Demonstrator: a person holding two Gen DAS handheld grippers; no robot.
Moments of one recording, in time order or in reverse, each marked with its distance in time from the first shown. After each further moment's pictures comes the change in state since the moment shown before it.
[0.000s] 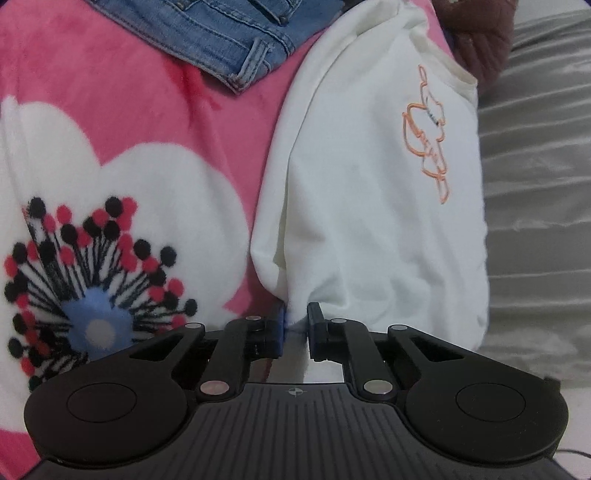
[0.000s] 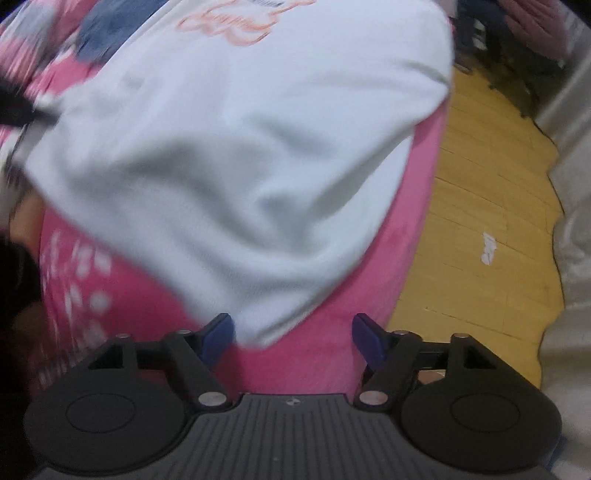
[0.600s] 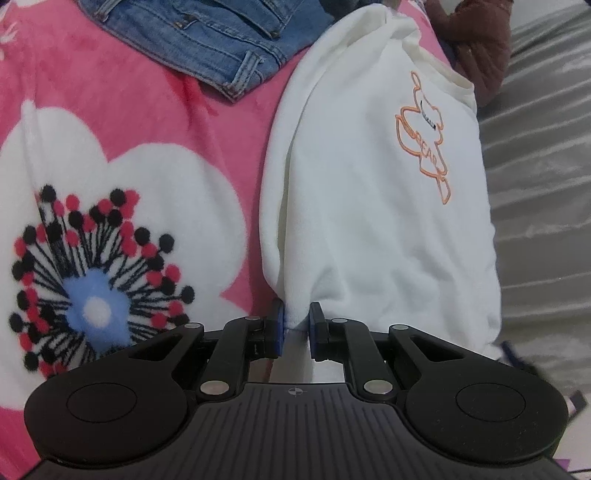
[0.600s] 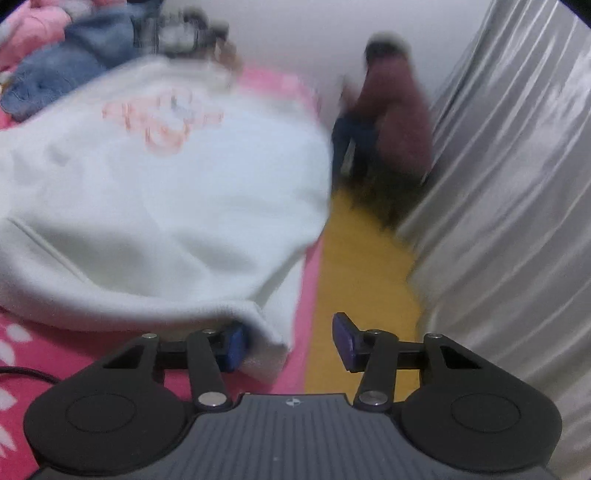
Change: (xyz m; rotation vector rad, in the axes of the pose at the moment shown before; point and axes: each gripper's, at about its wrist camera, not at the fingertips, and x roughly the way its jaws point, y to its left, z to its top) left arm -0.007 -0.006 -0.019 0.008 -0.080 0.027; right arm -0.007 0.025 0.000 0.148 -0.394 -0.461
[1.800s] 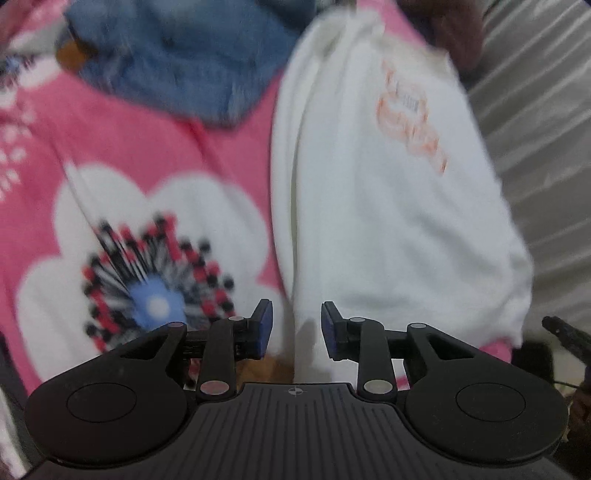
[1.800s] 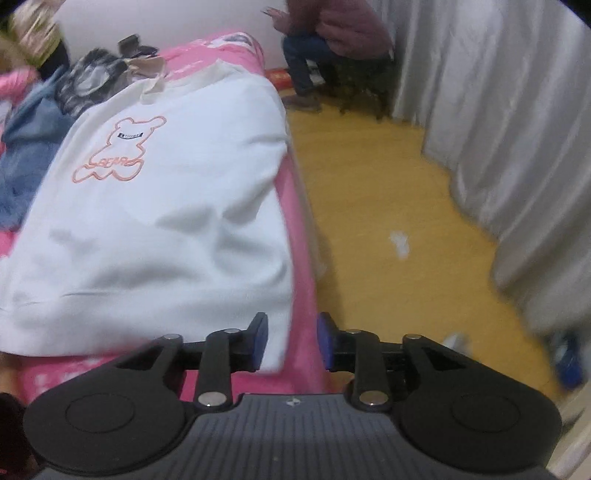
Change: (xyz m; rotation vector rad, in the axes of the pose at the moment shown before) left arm -0.054 -0.028 -0.020 0.217 -0.112 0.147; right arm -0.043 -0.074 -0.011 0.234 0.127 0.049
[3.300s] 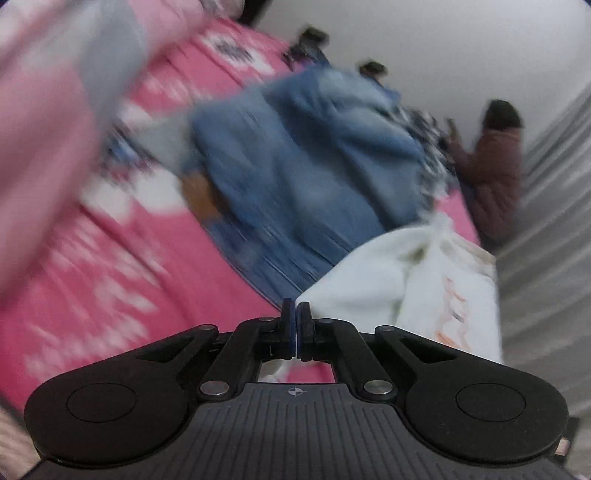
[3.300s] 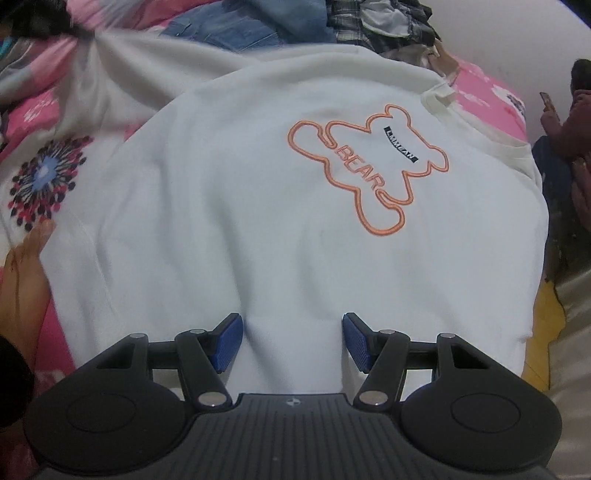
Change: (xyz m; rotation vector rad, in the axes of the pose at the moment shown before) left arm -0.097 0.121 0.095 -0.262 -0.339 0.086; right arm 0.076 0.195 0.066 -0.719 0.055 0.398
